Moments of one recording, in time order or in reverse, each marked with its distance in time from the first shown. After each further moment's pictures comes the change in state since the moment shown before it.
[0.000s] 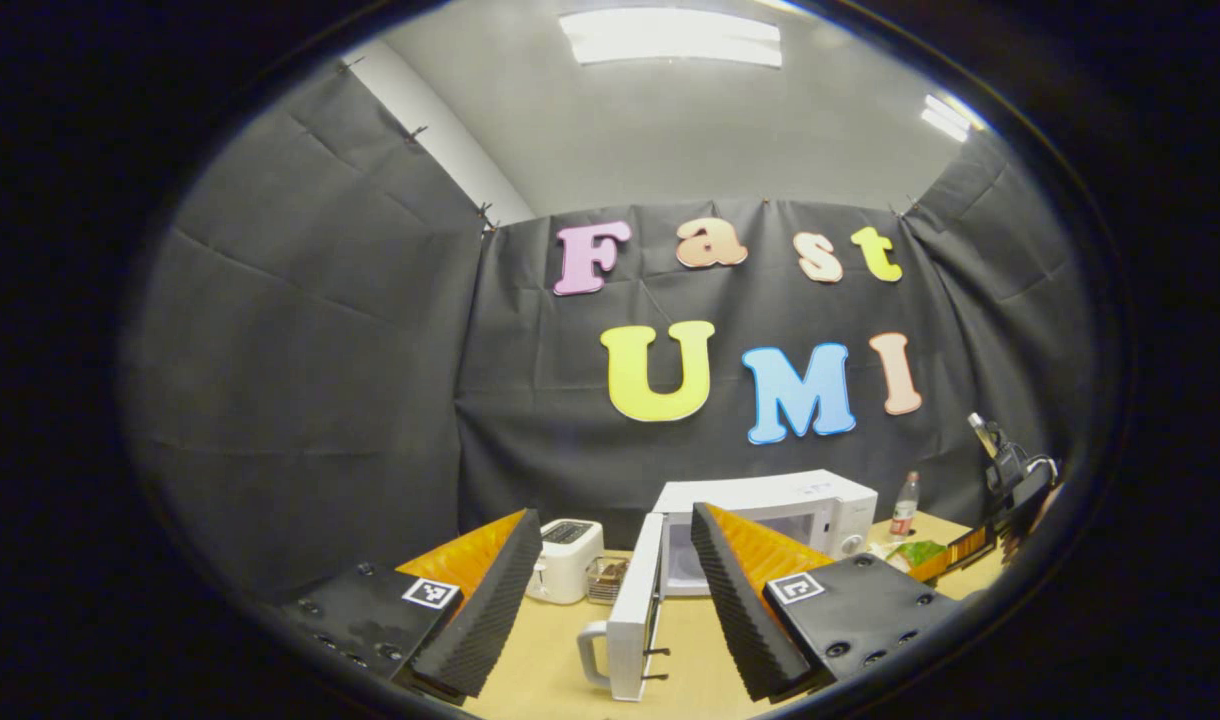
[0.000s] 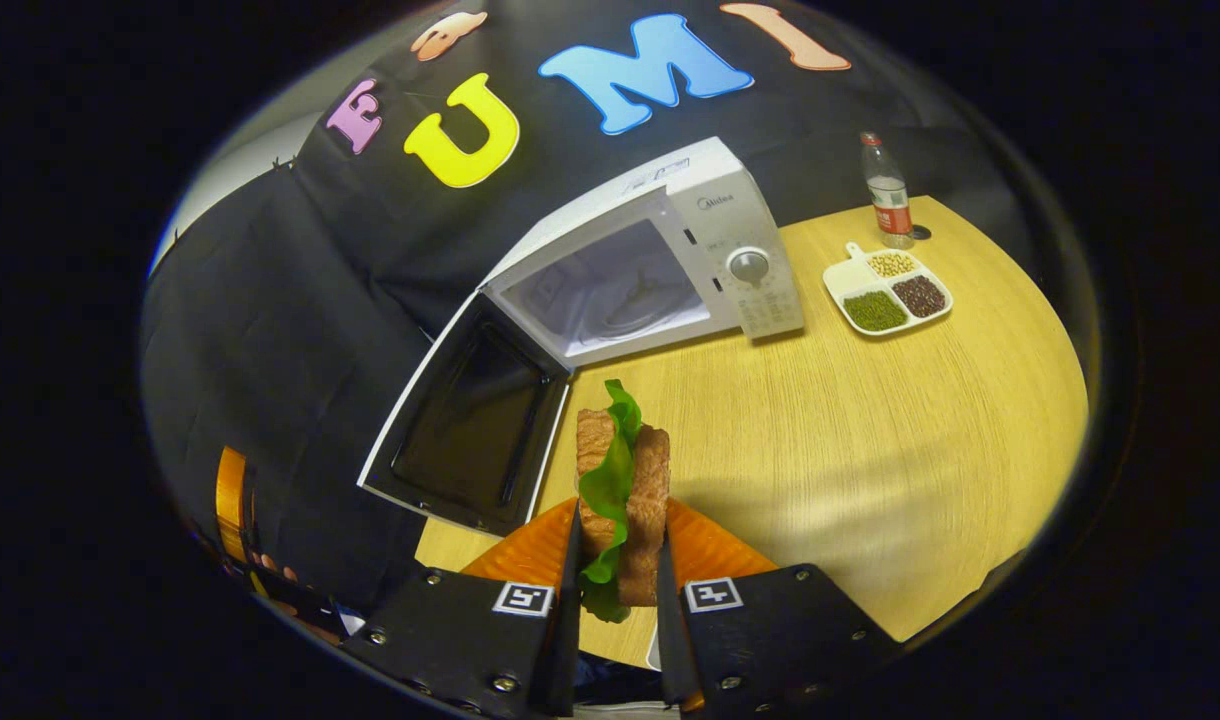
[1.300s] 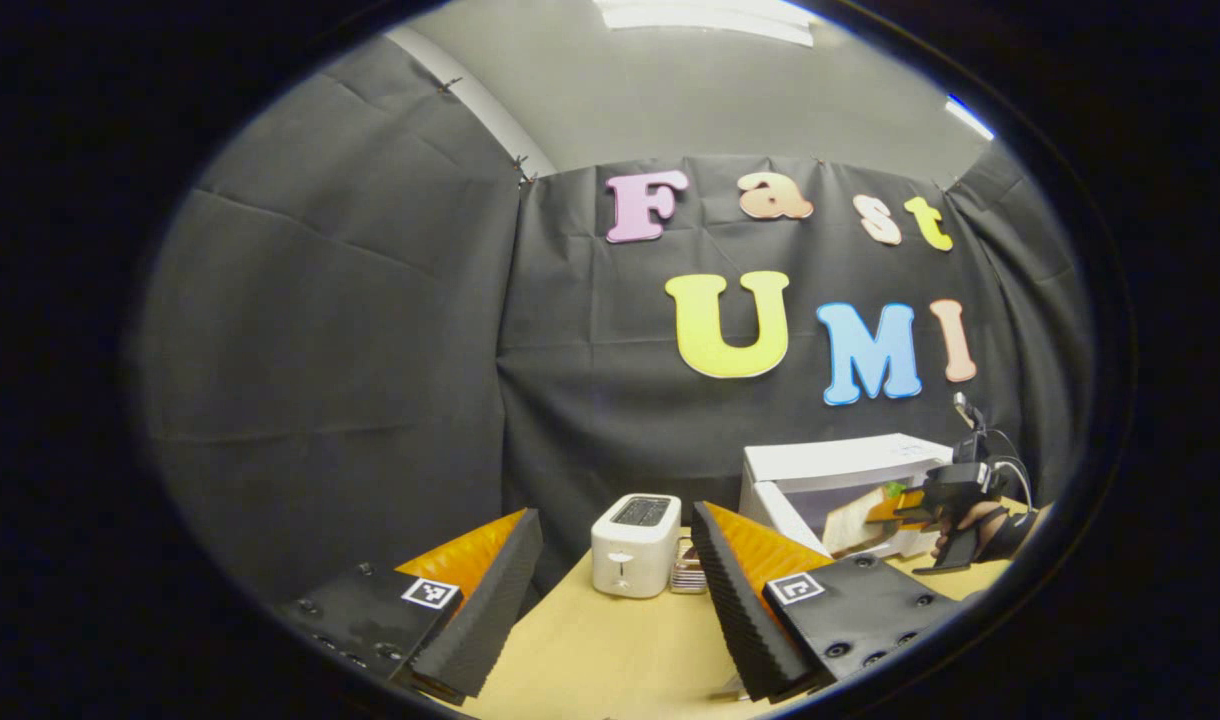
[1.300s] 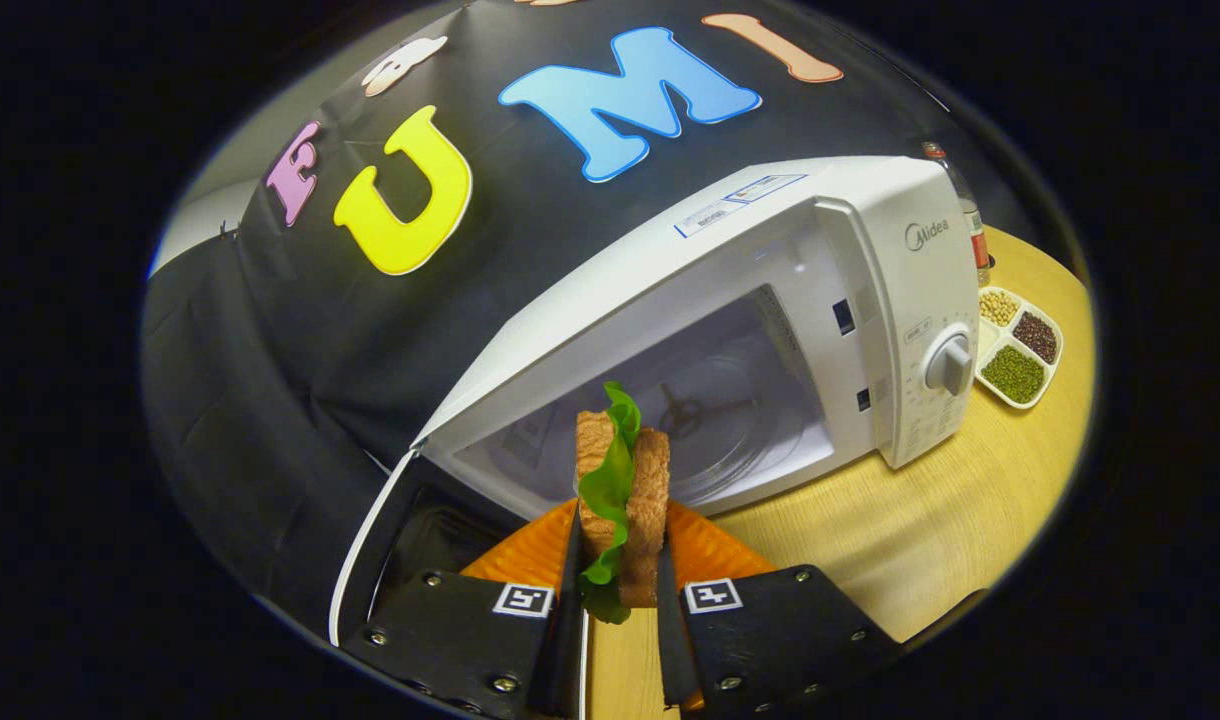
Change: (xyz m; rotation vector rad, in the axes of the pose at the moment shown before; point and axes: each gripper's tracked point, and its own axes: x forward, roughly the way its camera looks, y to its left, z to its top) left arm 0.077 0.150 -0.073 0.020 0.128 0.063; right arm 0.229 0.029 0.143 0.141 -0.333 -0.065
